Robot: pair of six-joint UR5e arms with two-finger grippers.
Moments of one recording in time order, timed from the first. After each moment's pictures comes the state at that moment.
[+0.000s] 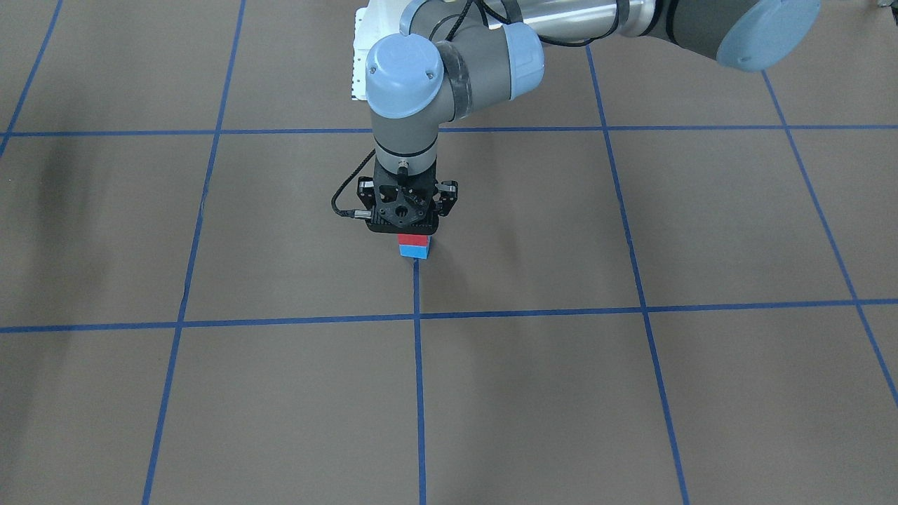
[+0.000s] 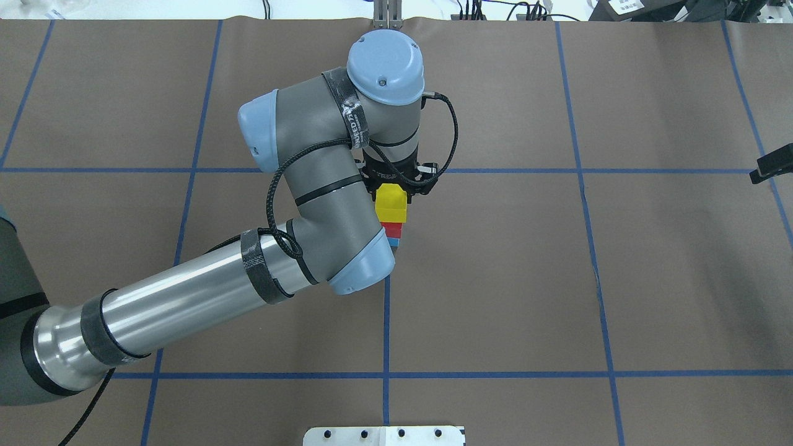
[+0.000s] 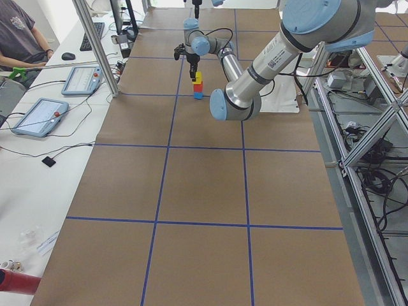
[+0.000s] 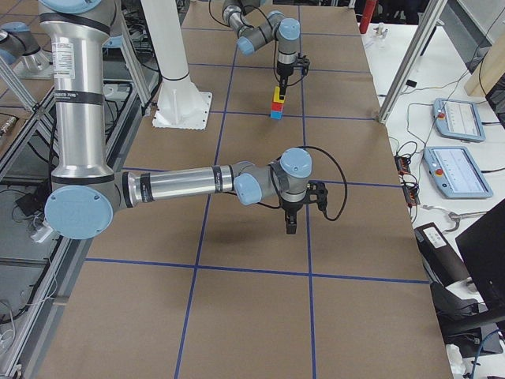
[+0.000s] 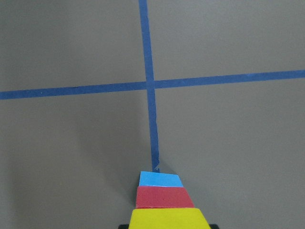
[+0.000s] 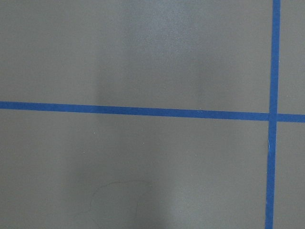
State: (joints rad) left arm -0.59 -2.59 -1.40 -1.45 -1.99 -1.07; right arm 1.28 -1.58 1.70 -1.34 2.30 0.40
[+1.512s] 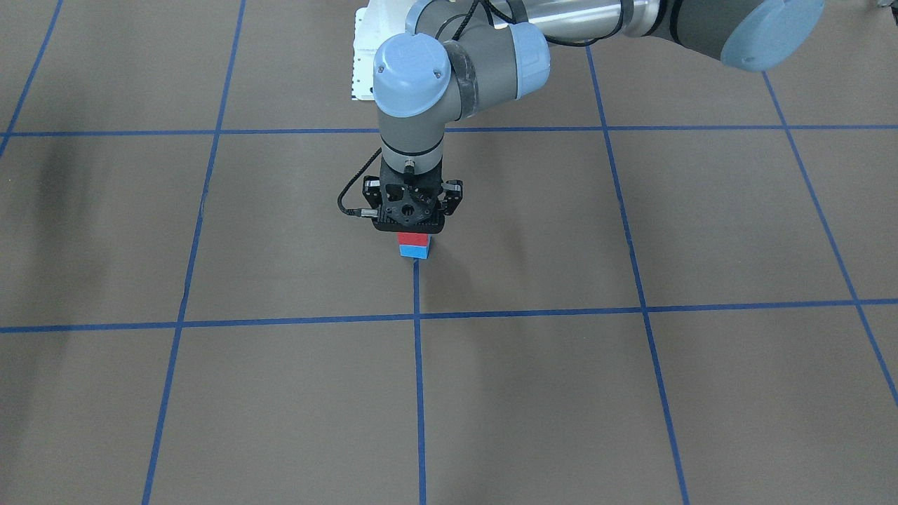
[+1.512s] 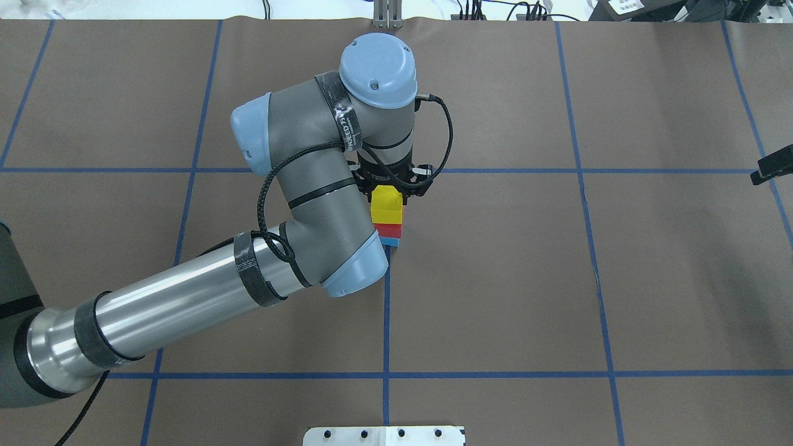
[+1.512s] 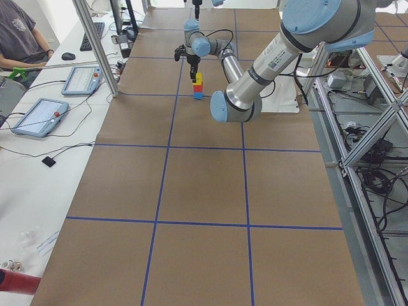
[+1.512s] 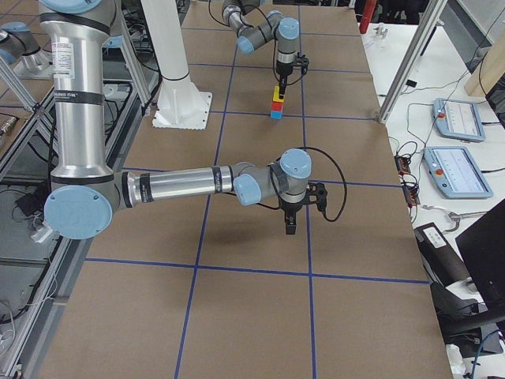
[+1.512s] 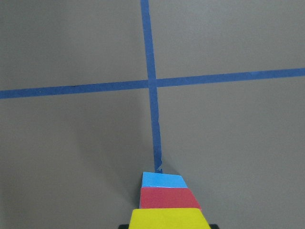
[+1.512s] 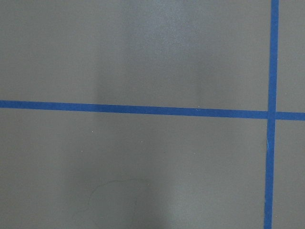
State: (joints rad) left arm -0.59 -2.58 -1.42 -1.45 -1.98 -1.07; right arm 1.28 -1.59 1.70 -1.34 2.30 0.40
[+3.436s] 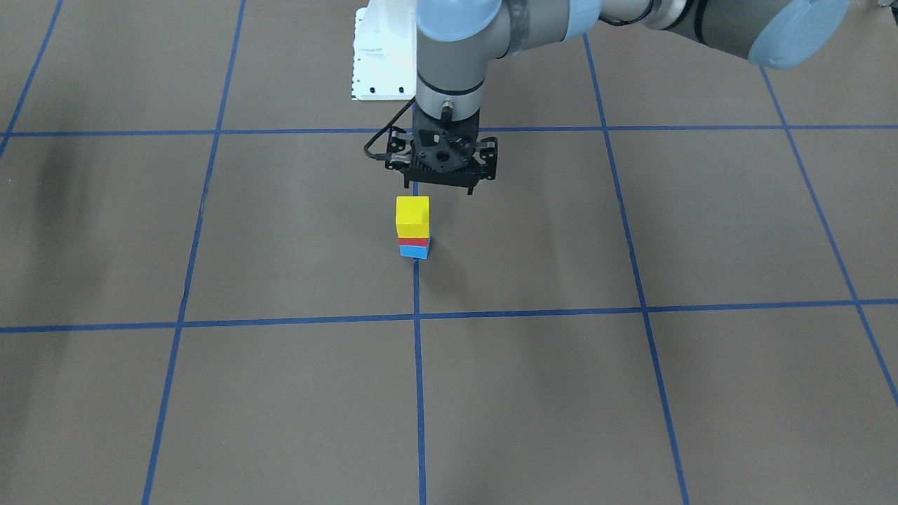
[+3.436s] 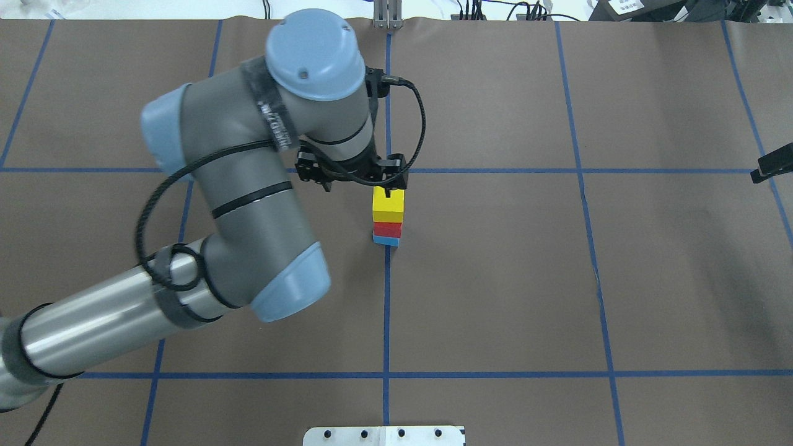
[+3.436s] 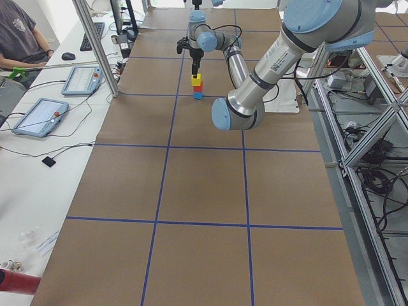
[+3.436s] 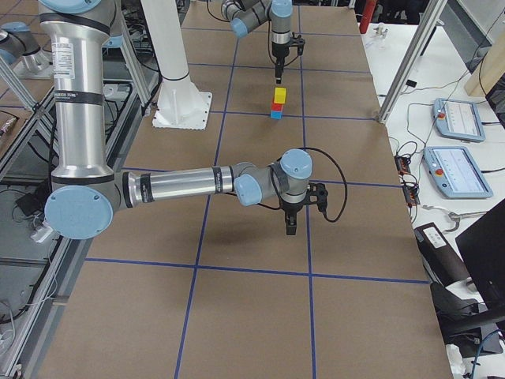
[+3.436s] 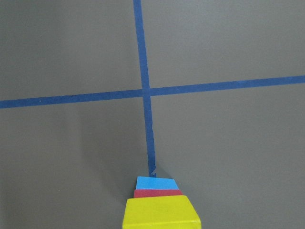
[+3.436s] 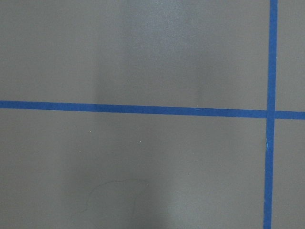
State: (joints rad) left arm -0.63 -2.39 -1.79 -1.33 -1.96 -0.99; right arm 1.30 -1.58 1.69 -1.34 2.31 0.40
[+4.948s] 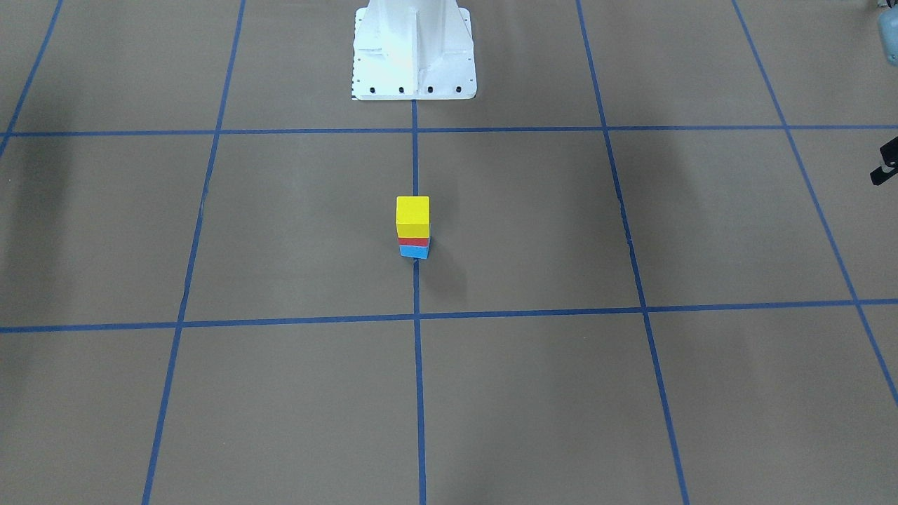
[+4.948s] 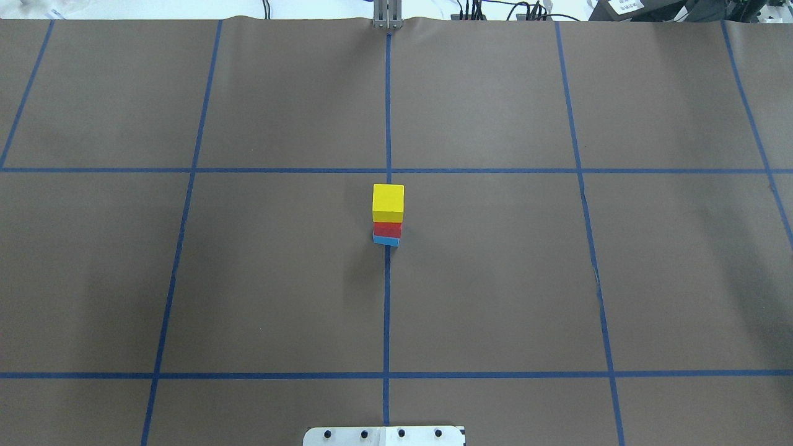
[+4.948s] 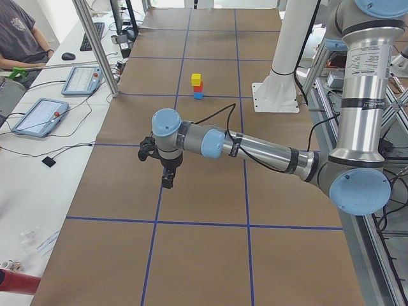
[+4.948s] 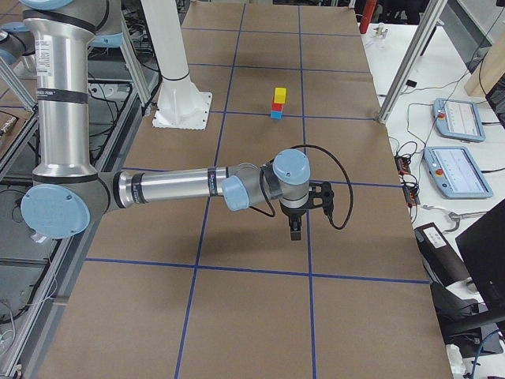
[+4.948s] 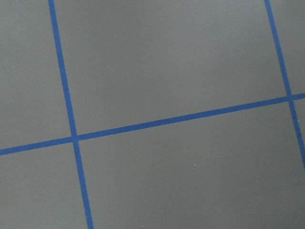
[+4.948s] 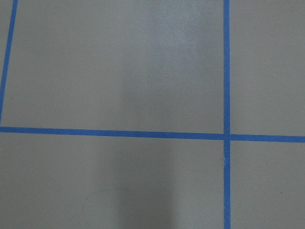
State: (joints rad) left arm -1.45 -1.57 -1.81 -1.56 -2.37 -0.06; right arm 1.47 -1.61 1.73 -1.35 2.39 0.28
